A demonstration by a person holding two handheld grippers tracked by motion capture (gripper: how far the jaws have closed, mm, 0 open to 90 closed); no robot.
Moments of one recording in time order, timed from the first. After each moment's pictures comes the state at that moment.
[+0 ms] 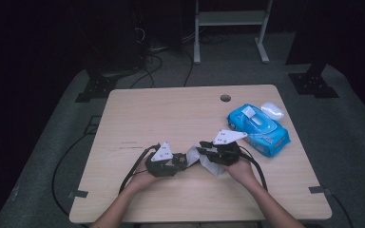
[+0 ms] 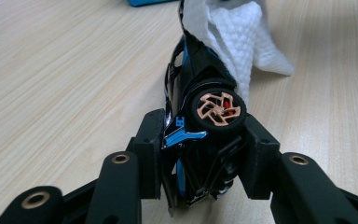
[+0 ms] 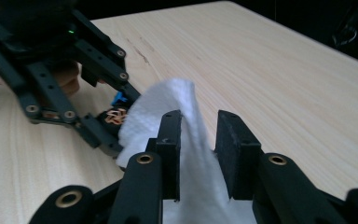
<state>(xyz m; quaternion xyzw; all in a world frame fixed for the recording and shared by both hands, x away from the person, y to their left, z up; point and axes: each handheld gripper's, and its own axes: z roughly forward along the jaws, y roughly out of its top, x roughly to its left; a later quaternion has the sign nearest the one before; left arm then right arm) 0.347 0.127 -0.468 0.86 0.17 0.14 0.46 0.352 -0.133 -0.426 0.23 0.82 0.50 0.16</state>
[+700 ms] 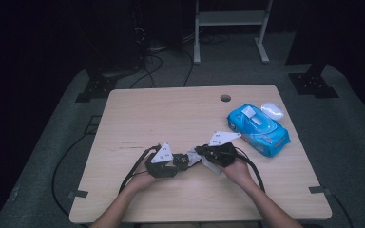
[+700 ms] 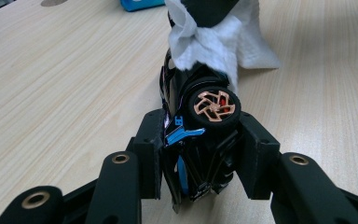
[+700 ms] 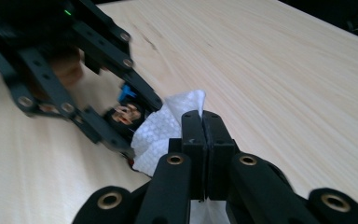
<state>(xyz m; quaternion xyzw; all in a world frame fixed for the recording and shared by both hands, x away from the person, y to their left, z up) 0.344 0.126 -0.465 0.86 0.15 0.14 0.46 0.352 -0.120 -0.431 0.23 0.84 0.48 0.14</state>
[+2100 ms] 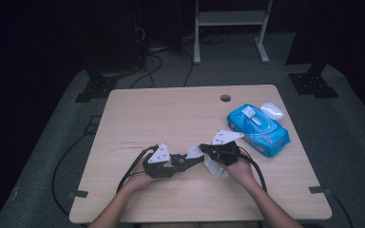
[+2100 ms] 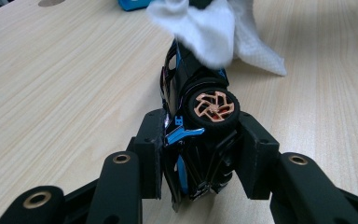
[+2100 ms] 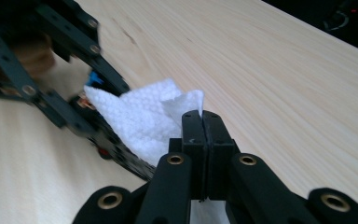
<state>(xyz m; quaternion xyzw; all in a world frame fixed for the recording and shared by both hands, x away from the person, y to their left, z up) 0.343 0.133 -0.464 0.86 0.14 0.14 0.46 0.356 -0.128 -0.432 0.24 0.84 0.47 0.17</state>
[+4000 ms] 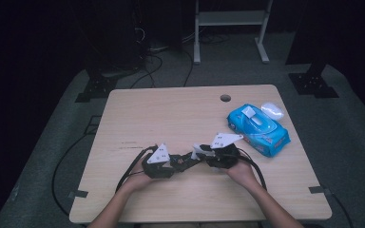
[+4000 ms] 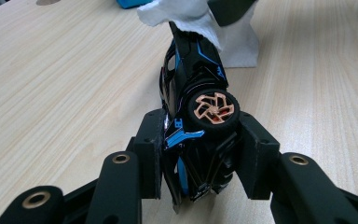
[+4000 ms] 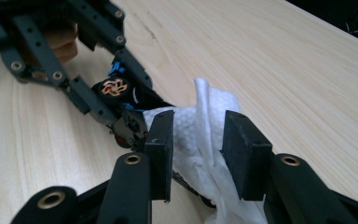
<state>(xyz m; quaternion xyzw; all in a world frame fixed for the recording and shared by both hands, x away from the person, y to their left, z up) 0.342 0.136 -0.463 0.87 0.14 0.14 0.46 0.349 -0.129 -0.433 0.21 0.85 0.46 0.15</state>
